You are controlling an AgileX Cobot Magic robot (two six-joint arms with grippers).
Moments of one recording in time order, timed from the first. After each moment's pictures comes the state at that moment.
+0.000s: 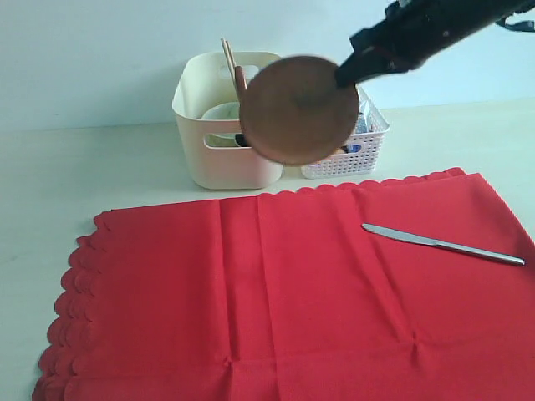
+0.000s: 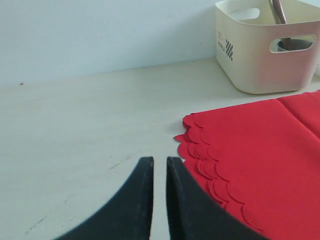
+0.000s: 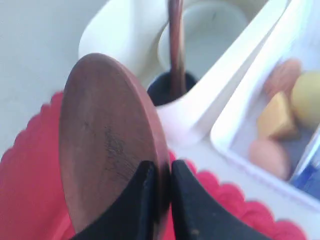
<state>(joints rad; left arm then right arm) -0.10 0.01 0.00 0.07 0.32 0.02 0.10 1.98 -1.73 0.82 1.00 -0.83</state>
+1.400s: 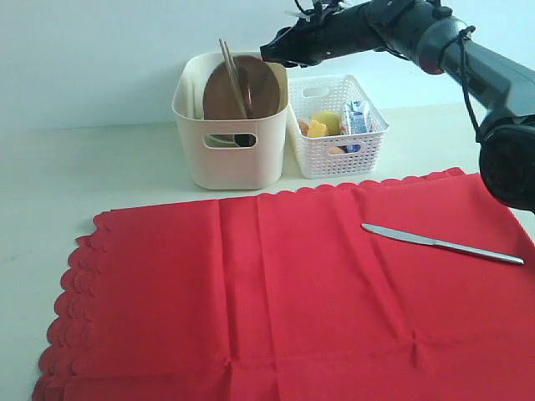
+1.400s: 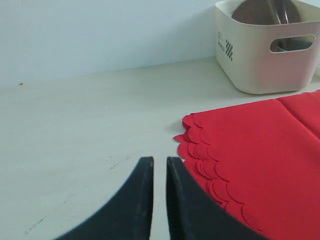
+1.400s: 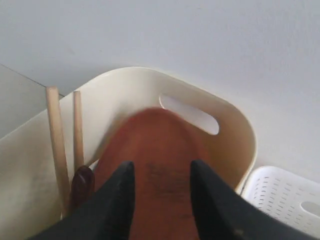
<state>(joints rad) -0.10 0.01 0.00 0.07 0.32 0.02 0.24 2.62 -2.54 0.80 0.68 -0.77</state>
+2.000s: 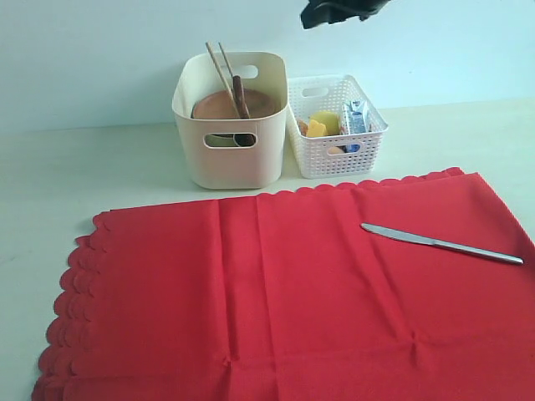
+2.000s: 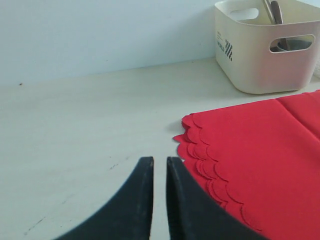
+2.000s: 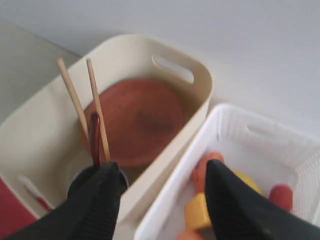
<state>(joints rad) -0.10 0.01 0.00 0.07 0.32 0.02 0.15 2.41 -2.54 0.57 1.08 -0.55</state>
